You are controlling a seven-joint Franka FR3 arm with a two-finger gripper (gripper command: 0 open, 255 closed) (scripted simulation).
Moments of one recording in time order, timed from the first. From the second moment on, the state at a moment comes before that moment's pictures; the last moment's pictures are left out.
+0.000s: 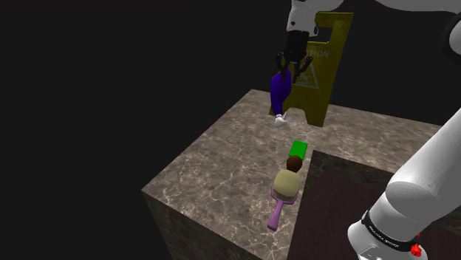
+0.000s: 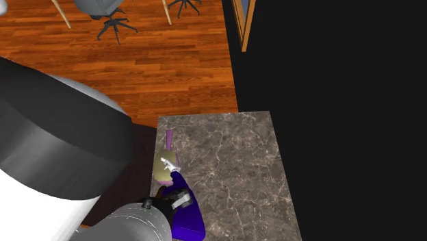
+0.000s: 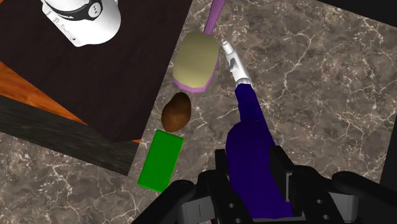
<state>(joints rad) -0.26 -0.07 -0.09 -1.69 0.26 1.37 0.53</state>
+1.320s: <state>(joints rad) -0.26 -0.08 -0.09 -1.97 0.25 1.63 0.48</state>
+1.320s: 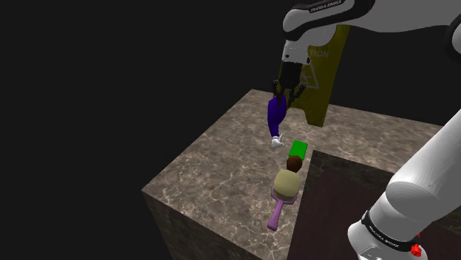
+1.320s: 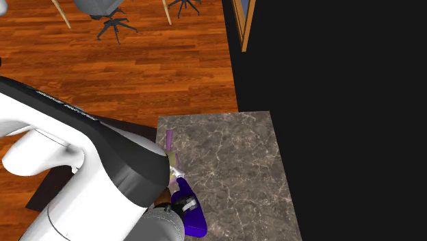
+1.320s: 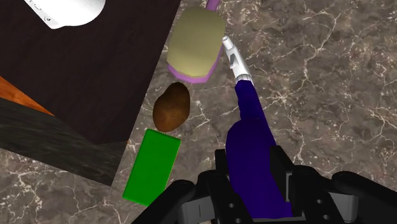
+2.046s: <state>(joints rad) -0.26 -0.05 -0.08 -2.08 0.26 1.77 0.44</state>
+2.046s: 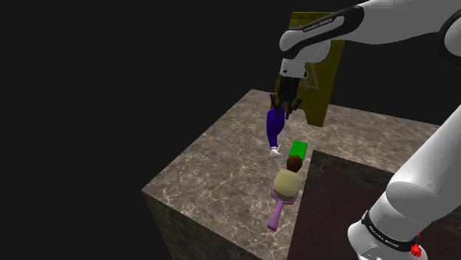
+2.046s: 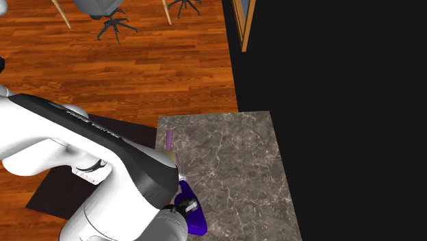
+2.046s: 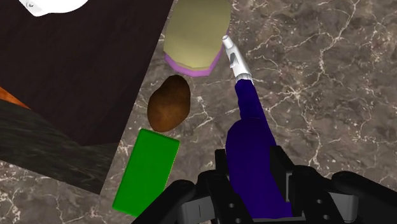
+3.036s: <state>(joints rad) -0.26 0.03 -0.08 -2.19 0.29 1.96 0.39</state>
